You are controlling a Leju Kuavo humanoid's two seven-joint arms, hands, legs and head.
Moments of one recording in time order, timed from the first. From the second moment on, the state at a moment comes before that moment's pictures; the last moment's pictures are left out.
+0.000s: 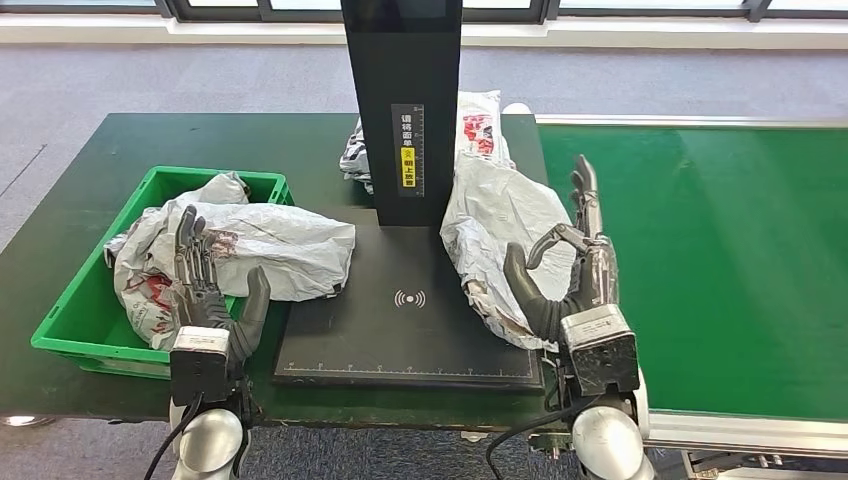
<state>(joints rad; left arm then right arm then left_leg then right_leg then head) 0.00 -0.17 -0.14 -1.65 -0.46 0.28 -0.52 -0.11 0.06 0.19 -1.84 0.46 -0.36 -0.26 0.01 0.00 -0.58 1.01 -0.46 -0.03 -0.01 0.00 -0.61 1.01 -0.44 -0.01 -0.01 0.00</state>
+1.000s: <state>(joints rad) -0.05 -0.18 -0.15 -1.59 -0.46 0.30 -0.47 -0.32 0.06 -0.06 -1.07 0.81 -0.47 0.00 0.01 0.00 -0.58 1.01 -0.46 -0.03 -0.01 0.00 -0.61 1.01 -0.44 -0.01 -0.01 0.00</state>
